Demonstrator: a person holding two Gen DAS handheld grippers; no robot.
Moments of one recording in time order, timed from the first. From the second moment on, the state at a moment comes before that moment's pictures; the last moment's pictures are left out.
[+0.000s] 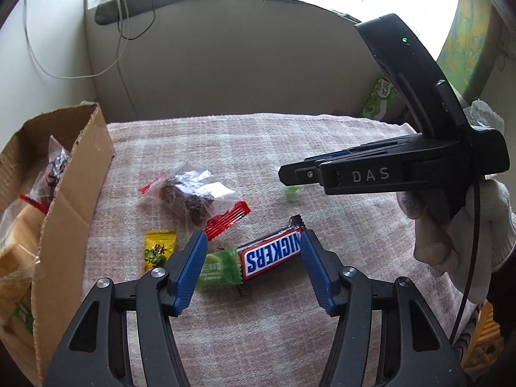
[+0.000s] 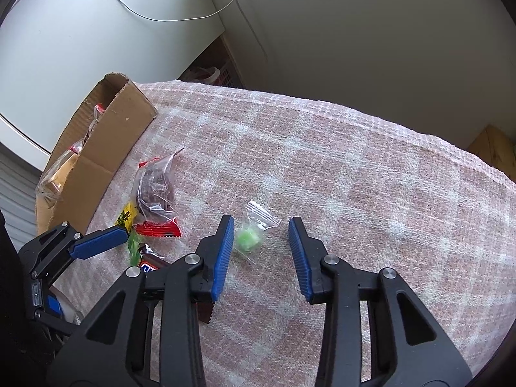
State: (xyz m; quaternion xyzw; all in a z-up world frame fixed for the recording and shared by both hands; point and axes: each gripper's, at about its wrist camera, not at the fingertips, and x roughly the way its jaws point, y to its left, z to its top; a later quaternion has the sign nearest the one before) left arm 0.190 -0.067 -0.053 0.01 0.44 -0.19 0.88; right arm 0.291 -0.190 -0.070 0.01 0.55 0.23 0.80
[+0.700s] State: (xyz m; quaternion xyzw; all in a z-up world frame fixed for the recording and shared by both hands) left arm 0.191 -0.110 -0.079 0.09 0.49 -0.21 0.84; right arm 0.296 -0.174 -0.073 -0.02 0.56 0.23 0.80
